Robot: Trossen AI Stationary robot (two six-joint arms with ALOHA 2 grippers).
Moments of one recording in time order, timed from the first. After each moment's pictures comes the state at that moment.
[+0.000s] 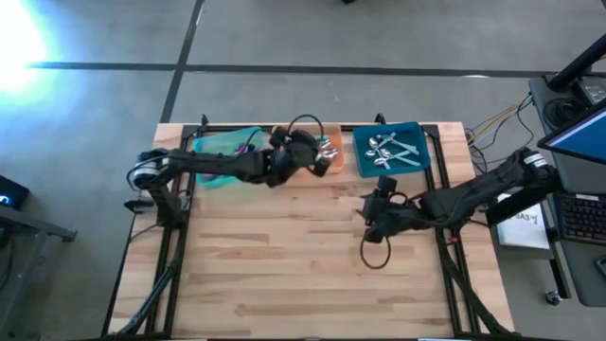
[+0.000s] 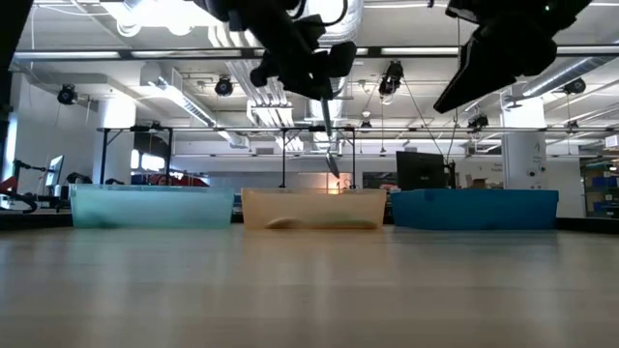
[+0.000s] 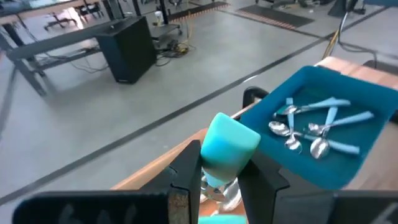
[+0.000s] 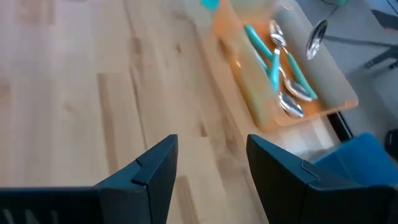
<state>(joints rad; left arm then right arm) 0.12 1.77 1.36 -0.08 -0.81 -0.27 0.33 1.20 0.82 -0.52 0.63 0.24</state>
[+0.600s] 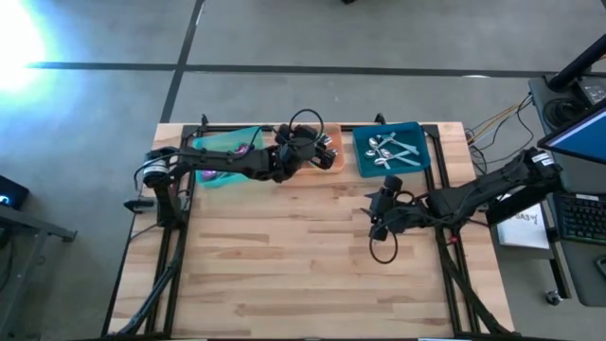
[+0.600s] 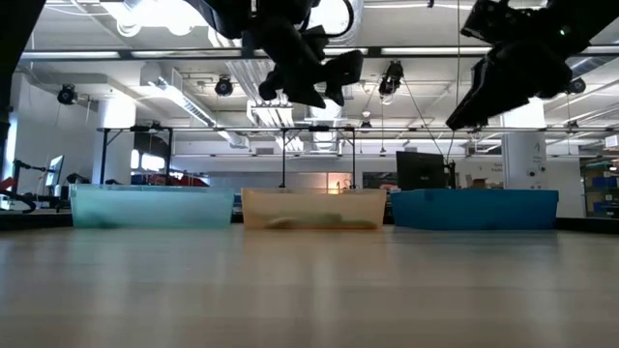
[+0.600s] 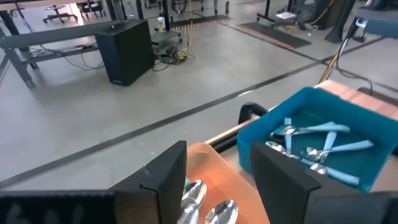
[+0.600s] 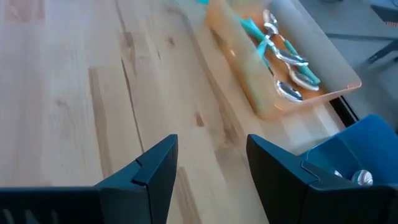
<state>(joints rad) 0.17 1.83 1.36 0.08 -0.77 -0.30 0.32 1.10 0.67 -0.42 0.63 0.26</state>
